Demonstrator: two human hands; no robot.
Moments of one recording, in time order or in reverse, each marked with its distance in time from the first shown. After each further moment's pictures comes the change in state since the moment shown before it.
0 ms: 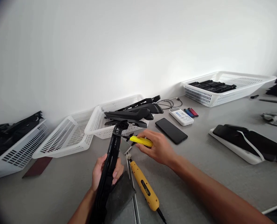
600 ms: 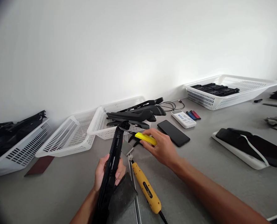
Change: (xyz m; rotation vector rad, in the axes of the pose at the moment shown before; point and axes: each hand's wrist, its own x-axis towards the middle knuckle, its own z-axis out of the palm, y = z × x) left_hand 0.002 -0.004 -0.002 0.001 -0.053 0.018; right_hand -0.001 0.006 0.004 -0.091 0.143 0.071
